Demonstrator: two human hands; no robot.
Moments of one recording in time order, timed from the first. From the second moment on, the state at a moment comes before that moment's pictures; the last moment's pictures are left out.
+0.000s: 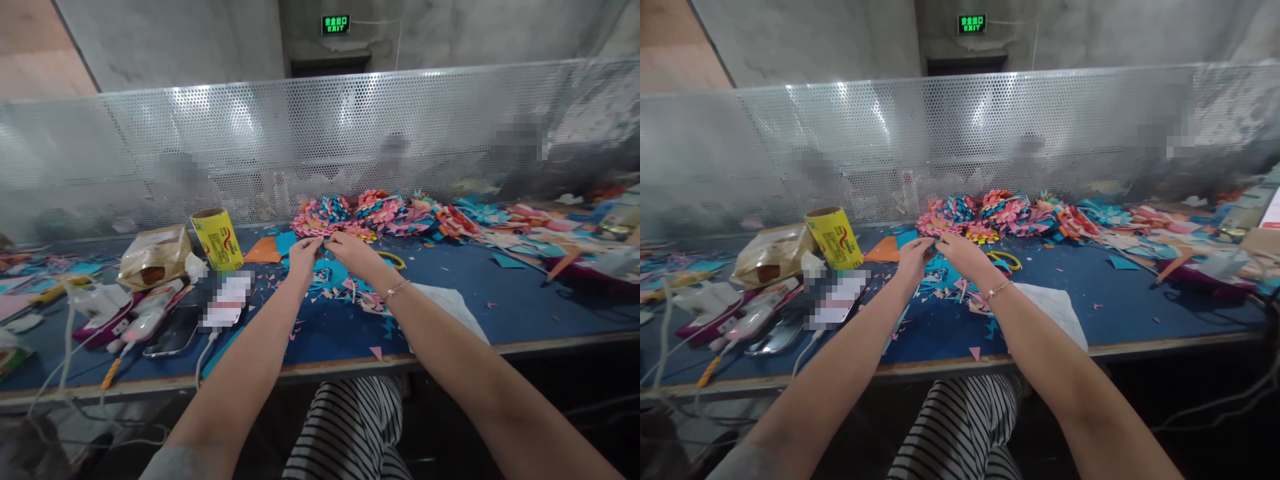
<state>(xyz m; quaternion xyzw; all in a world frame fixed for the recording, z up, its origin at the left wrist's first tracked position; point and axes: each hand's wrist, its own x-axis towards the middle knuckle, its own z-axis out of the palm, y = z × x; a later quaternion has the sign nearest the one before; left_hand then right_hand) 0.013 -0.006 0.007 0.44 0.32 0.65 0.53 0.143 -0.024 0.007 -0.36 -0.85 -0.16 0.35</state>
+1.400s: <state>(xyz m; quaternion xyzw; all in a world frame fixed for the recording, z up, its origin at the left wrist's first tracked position) 0.008 0.003 -0.001 0.67 0.33 0.55 0.38 0.153 -0.011 0.009 -0.39 -0.70 0.26 0.54</state>
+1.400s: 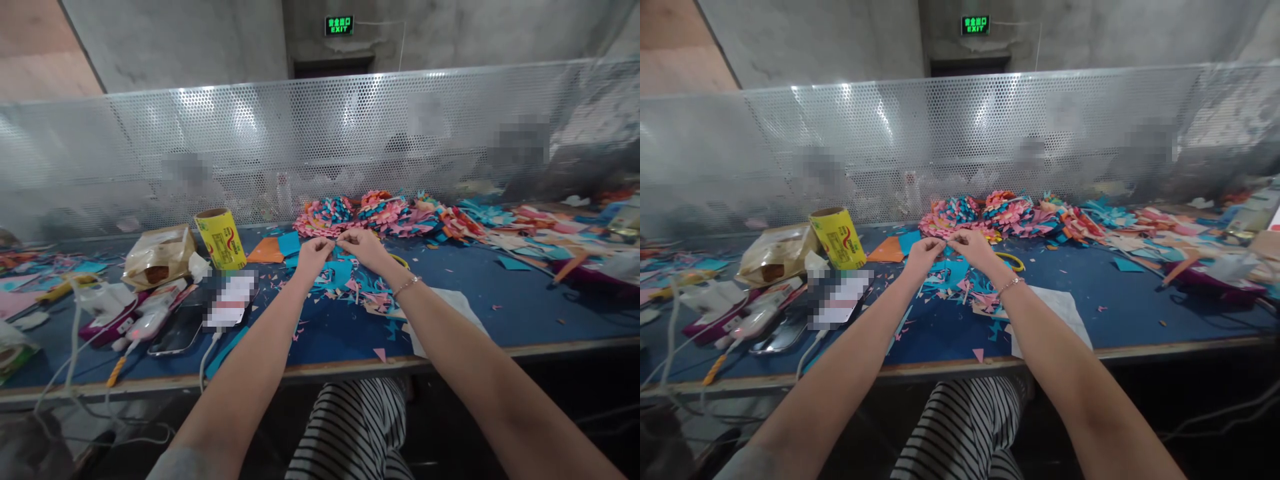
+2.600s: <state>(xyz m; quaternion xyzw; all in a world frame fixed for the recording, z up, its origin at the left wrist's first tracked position) 0.009 0.005 -0.004 0.68 0.37 0.53 0.35 0.146 -0.009 0.004 -0.42 -0.64 0.29 0.58</state>
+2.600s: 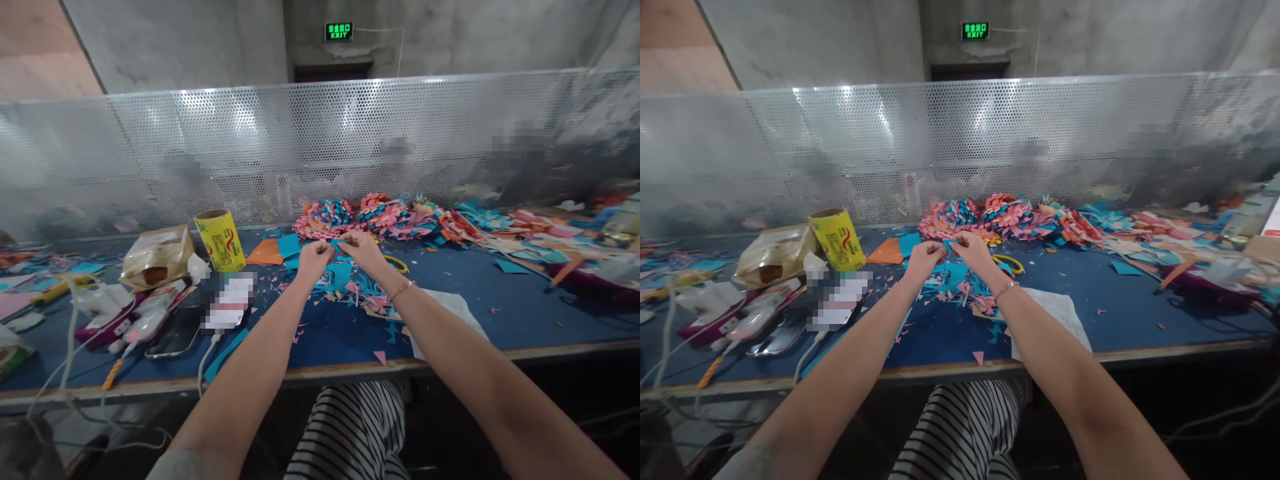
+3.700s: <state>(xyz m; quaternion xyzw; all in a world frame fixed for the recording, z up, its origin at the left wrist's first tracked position) 0.013 -0.006 0.005 0.51 0.32 0.60 0.52 0.150 -0.009 0.002 -0.38 -0.64 0.28 0.60</state>
